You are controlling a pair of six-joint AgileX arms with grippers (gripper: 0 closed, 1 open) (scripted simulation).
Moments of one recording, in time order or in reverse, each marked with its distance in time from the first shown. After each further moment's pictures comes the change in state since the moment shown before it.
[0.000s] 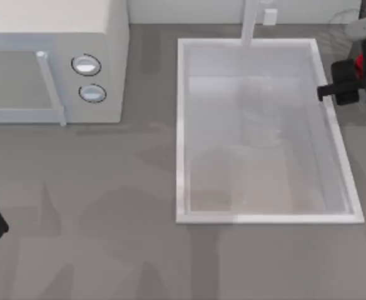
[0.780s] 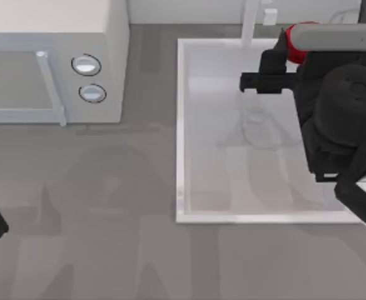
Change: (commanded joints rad) left arm 0.000 0.000 0.000 0.000 0.000 0.000; right arm 0.364 -0.020 -0.158 0.655 0.234 0.142
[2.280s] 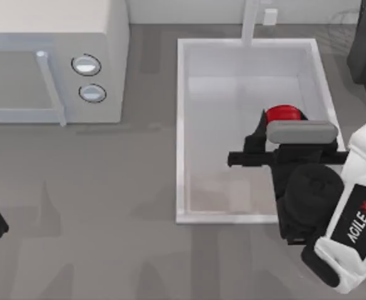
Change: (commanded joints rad) left arm 0.000 0.000 0.000 0.000 0.000 0.000; right arm -0.001 0.630 -0.100 0.732 0.008 -0.004
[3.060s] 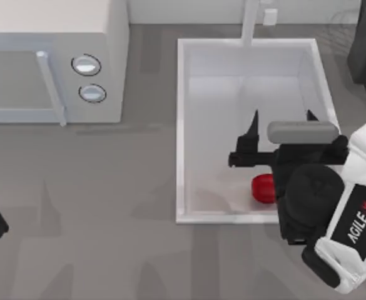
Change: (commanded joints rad) left arm 0.000 0.000 0.000 0.000 0.000 0.000; right arm 0.000 0.000 0.000 0.000 0.000 0.000
